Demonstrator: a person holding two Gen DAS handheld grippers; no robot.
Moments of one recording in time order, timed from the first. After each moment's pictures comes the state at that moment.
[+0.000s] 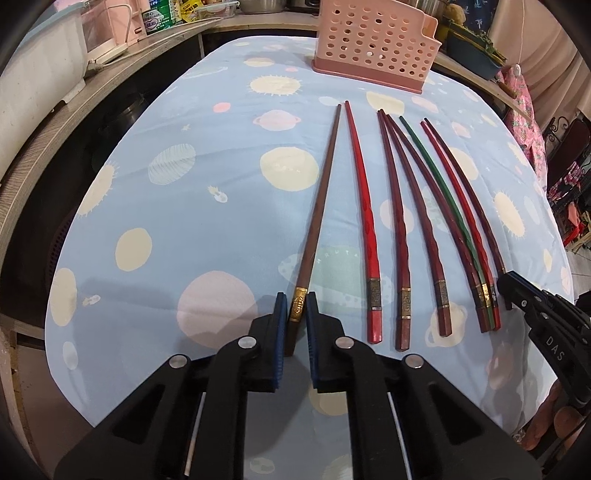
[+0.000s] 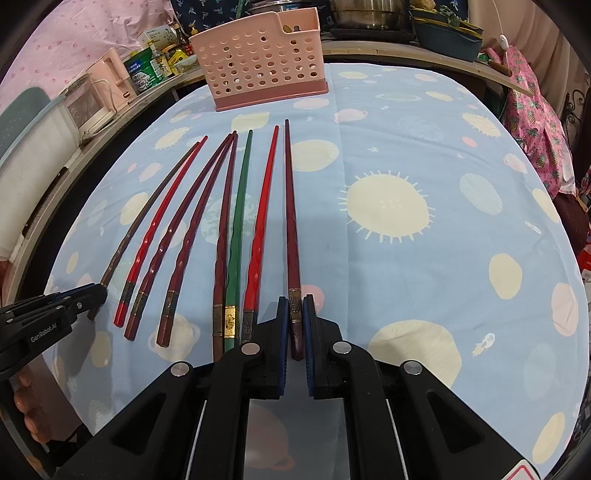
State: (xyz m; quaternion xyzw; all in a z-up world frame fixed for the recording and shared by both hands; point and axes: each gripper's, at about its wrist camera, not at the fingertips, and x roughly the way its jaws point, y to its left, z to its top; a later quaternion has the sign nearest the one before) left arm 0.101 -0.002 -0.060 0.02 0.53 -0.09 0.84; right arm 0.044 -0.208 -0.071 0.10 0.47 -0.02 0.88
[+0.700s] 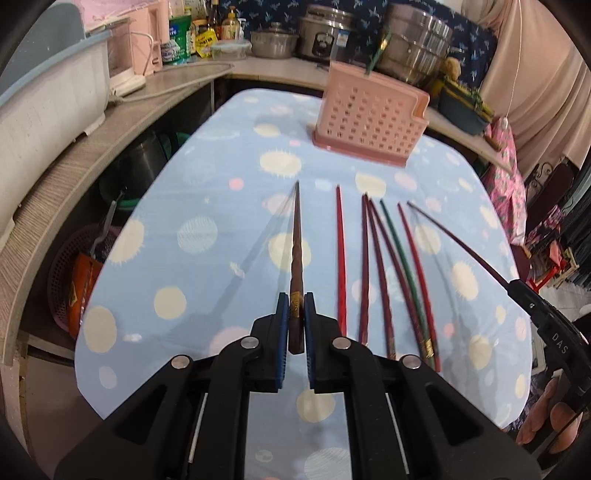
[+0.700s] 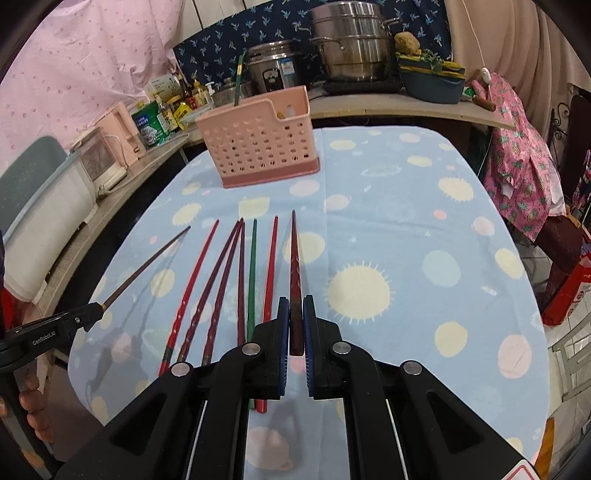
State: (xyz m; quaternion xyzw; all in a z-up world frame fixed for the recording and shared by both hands) left arm 0.104 0.018 0.025 -0.04 0.46 -0.10 0.88; right arm 0.037 -0.234 0.016 0.12 0.38 -0.03 0.92
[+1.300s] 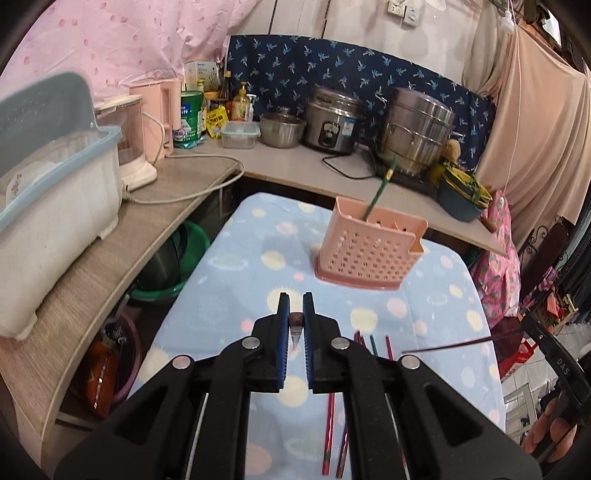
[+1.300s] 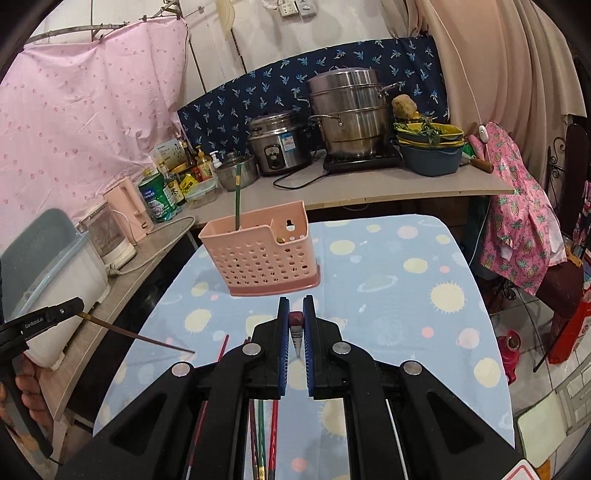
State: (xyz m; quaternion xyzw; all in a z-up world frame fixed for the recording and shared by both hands) left arm 0.175 0.031 0.132 -0.07 0.35 -0.09 0.93; right arm 0.090 -0.273 0.107 0.14 0.28 -0.02 0.95
